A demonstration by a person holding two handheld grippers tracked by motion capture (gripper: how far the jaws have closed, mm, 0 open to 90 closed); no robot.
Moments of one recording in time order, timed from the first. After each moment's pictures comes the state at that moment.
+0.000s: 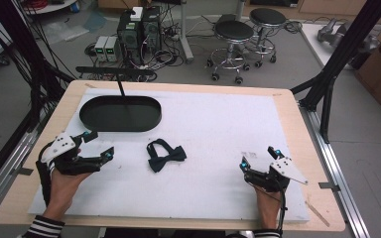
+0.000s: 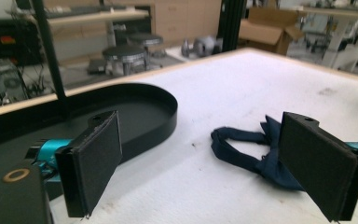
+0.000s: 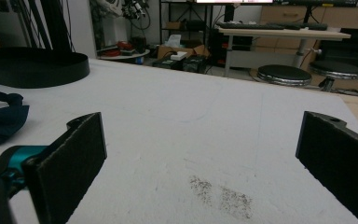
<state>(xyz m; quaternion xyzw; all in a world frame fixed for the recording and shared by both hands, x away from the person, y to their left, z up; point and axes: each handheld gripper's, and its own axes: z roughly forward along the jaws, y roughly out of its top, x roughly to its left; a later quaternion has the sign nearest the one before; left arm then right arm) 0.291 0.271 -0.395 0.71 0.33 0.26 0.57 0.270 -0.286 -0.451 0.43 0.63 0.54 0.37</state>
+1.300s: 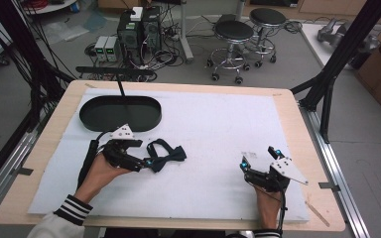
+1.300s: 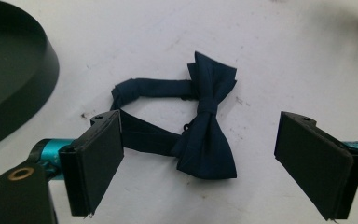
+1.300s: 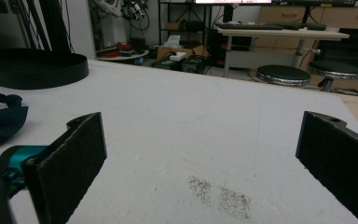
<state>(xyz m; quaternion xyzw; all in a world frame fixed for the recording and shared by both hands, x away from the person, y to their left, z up) 0.333 0.164 -0.399 0.85 0.30 0.09 0.43 0.270 -0.287 -0.451 0.43 0.63 0.54 0.37</state>
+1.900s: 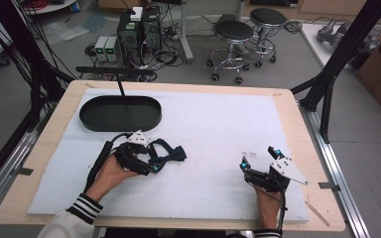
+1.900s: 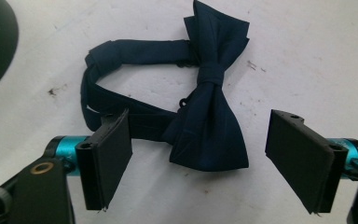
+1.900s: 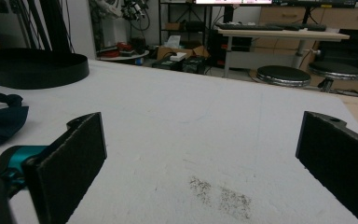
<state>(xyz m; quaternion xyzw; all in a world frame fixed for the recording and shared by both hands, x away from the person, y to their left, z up) 0.338 0.144 -0.418 0.88 0.30 0.08 0.36 0.269 -0.286 -0.451 0.43 0.63 0.54 0.37</state>
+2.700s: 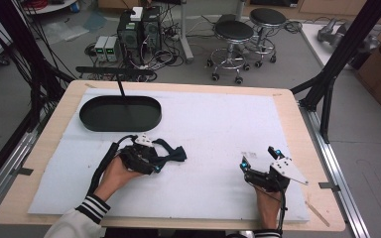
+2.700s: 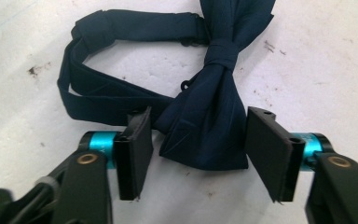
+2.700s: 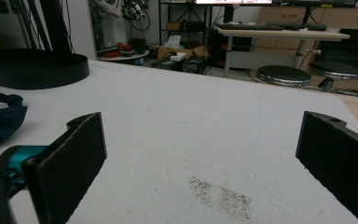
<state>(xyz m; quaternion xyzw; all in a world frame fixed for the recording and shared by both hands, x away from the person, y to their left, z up) 0.342 0.134 -0.430 0.89 0.31 0.08 0.33 0.270 -0.287 -0.451 0.43 0.63 0.54 0.37</state>
